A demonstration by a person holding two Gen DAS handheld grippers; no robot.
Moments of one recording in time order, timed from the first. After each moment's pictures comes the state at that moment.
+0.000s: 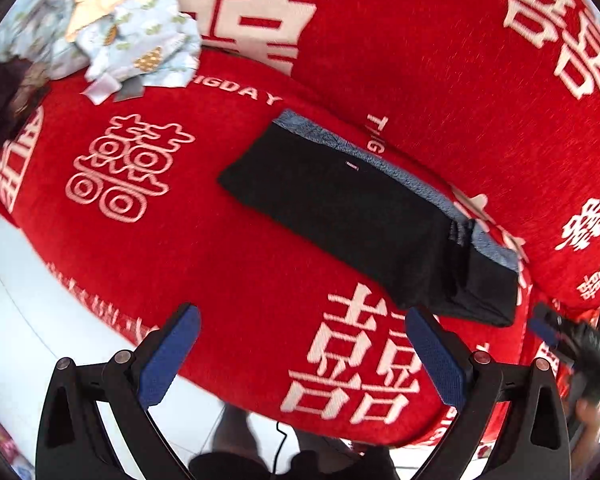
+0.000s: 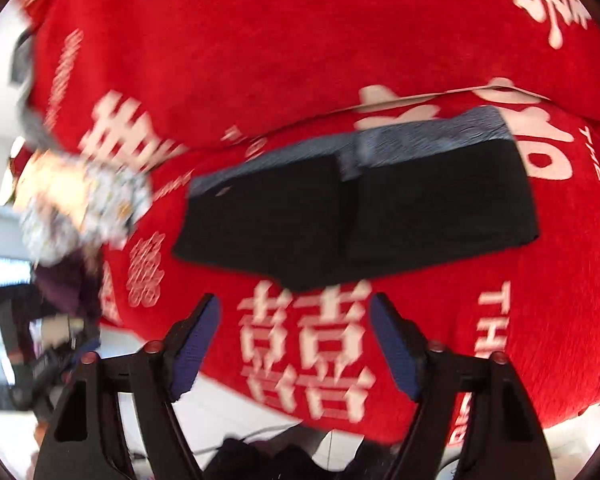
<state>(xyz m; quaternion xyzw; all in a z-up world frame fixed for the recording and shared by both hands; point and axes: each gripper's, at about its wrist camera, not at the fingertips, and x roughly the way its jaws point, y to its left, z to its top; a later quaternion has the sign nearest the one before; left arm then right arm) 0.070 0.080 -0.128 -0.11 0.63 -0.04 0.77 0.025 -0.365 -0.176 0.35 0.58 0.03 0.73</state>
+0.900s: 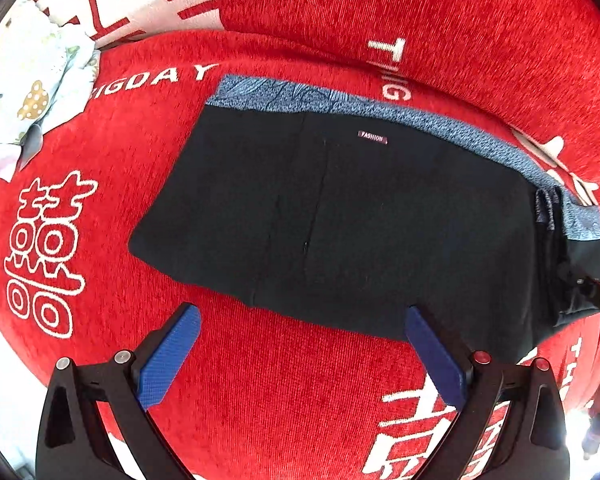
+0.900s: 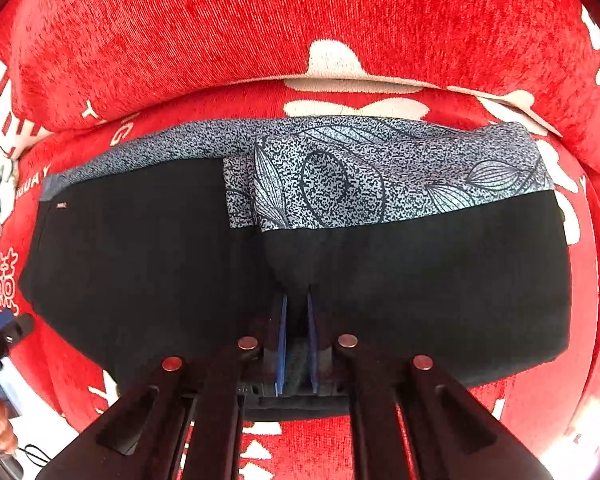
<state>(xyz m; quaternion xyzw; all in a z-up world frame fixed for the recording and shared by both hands) 0.163 0.022 -0.265 0.03 0.66 -0.08 0.75 0.091 -0.343 -0.295 0.22 0.63 -0.05 0.74</state>
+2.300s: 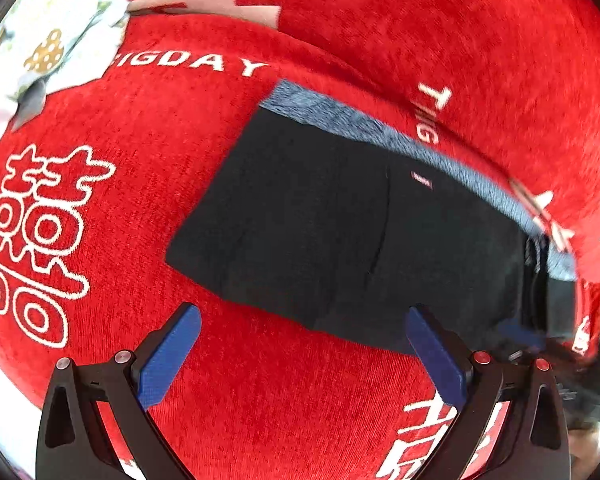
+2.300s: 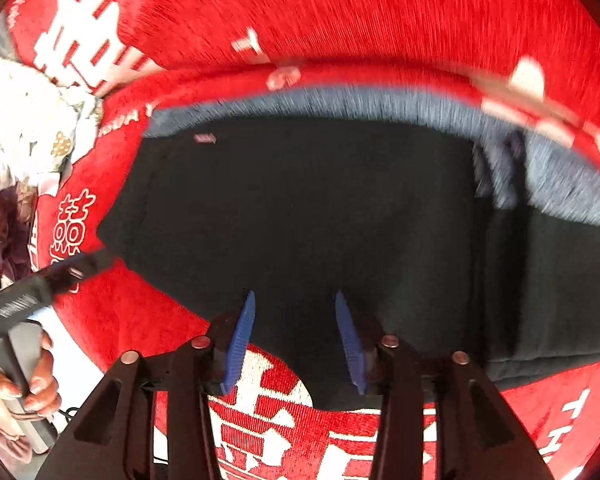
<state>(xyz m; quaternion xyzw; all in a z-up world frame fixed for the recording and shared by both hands) 0.178 0.116 -0.265 -0.08 0.65 -0.11 0.74 0.115 -0.227 -0.298 0.24 0.66 0.07 0.71</state>
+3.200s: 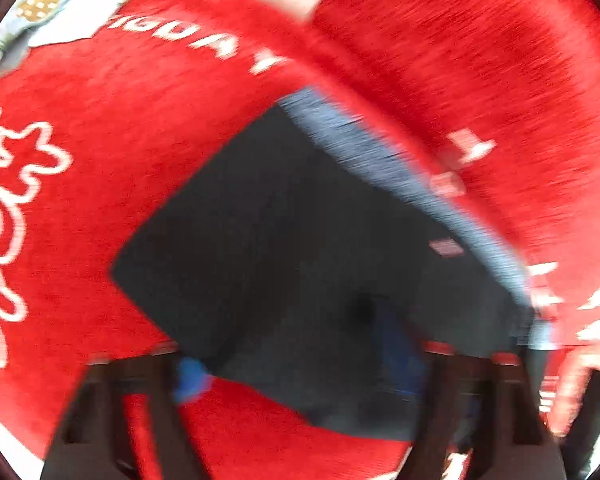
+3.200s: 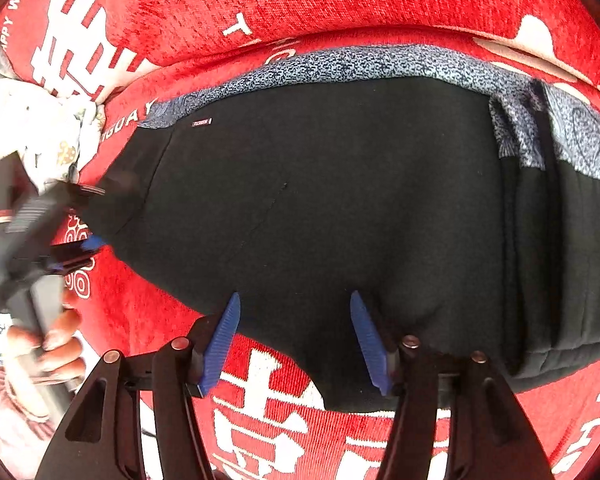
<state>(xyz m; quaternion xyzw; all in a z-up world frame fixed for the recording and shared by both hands) 0.203 0.110 -0.309 -0.16 0.64 -0.08 0.74 0.116 -0.232 -0.294 0.26 0.64 0.09 0.71</state>
